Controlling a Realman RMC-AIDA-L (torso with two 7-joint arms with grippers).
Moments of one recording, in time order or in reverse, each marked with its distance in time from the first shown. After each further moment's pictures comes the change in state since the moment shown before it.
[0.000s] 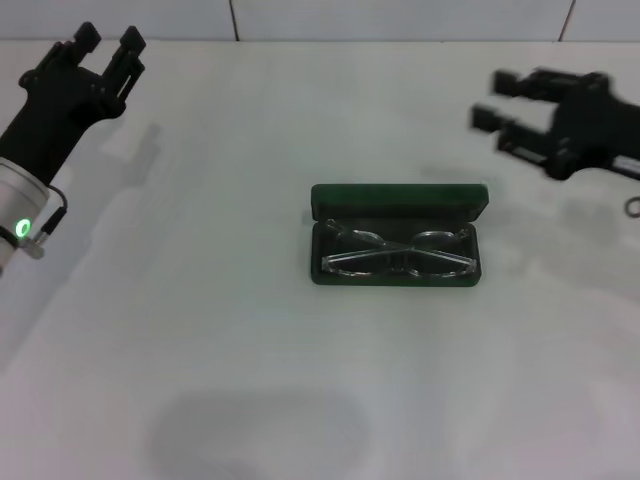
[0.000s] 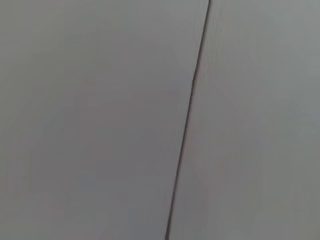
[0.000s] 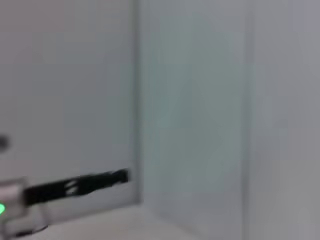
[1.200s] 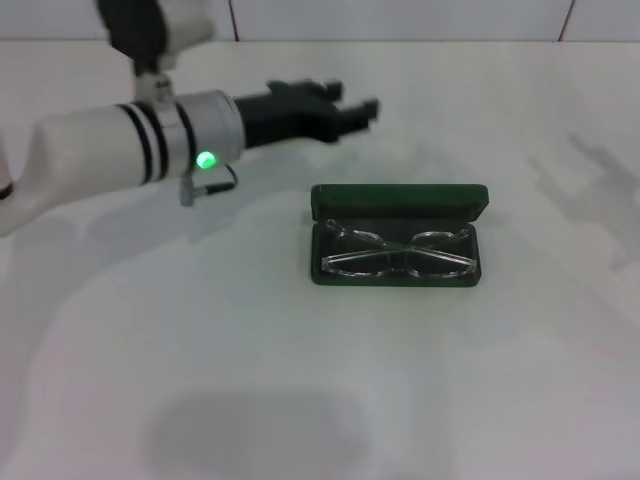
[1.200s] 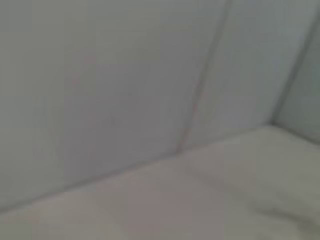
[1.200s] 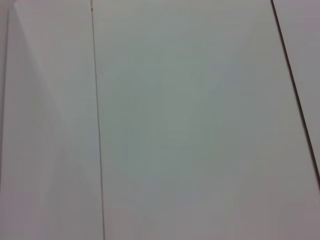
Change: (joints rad) left arm -0.307 0.010 0.366 0.174 0.564 -0.402 -0.757; right arm 0.036 0.000 0.354 0.572 0.372 -0.314 -0.457
